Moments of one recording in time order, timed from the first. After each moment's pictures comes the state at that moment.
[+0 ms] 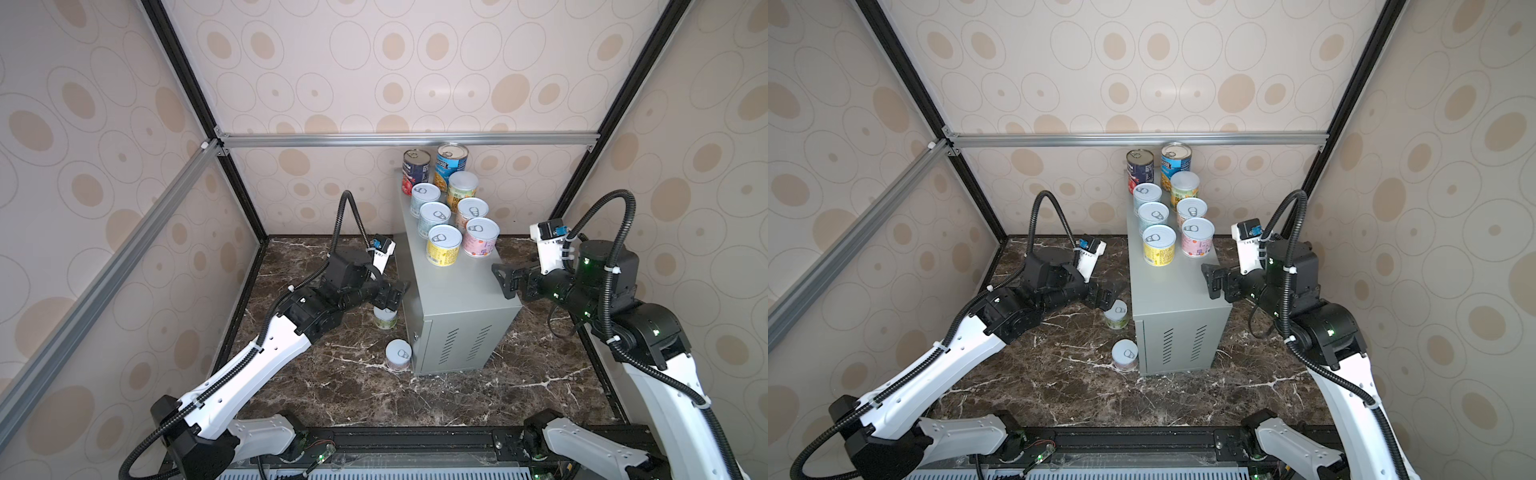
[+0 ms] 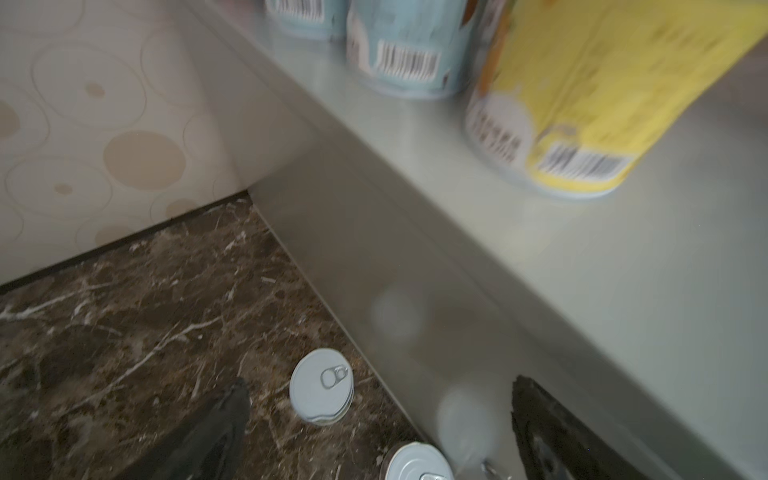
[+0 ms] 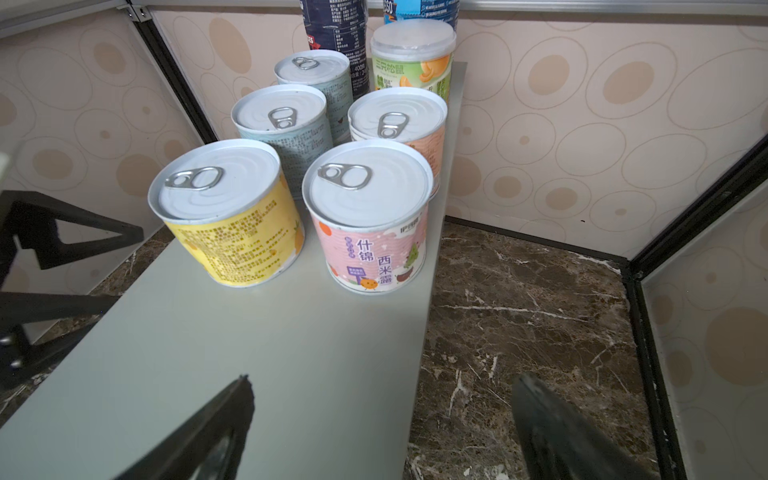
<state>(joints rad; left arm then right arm) -0.69 1.23 1.27 -0.58 -0.06 -0.13 0.37 0.98 1.51 -0.91 -0.02 0.04</state>
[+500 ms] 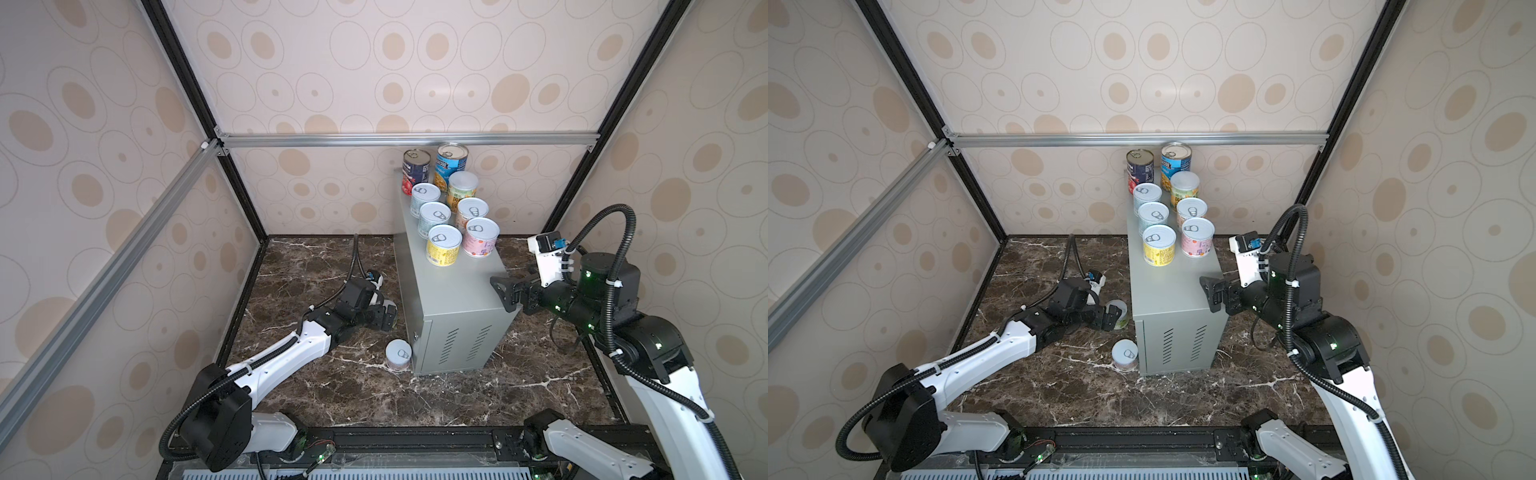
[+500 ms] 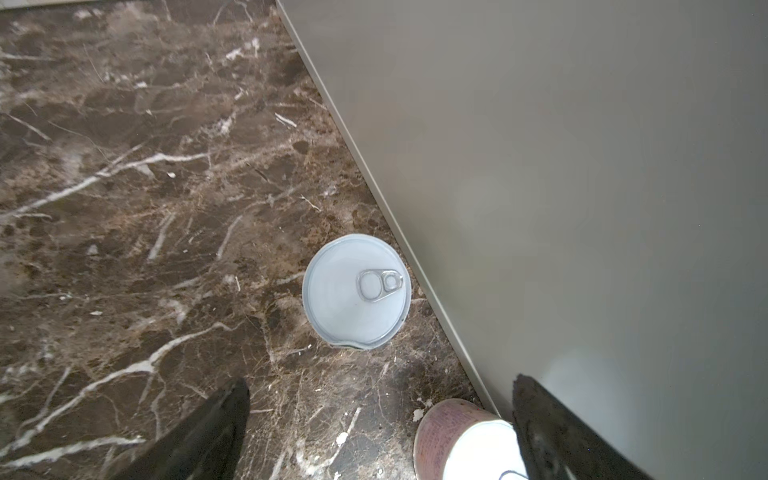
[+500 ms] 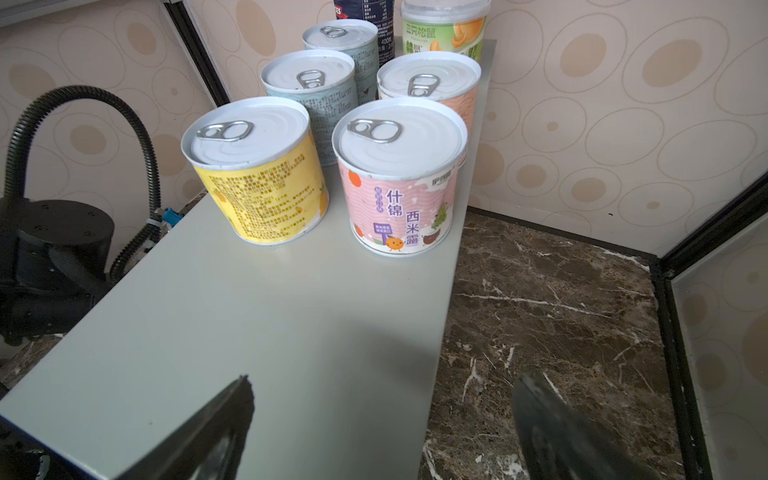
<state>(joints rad) -0.62 1.34 0.88 -0.29 -0.06 -0.29 0.37 0.93 1.44 -0.92 -0.07 0.04</state>
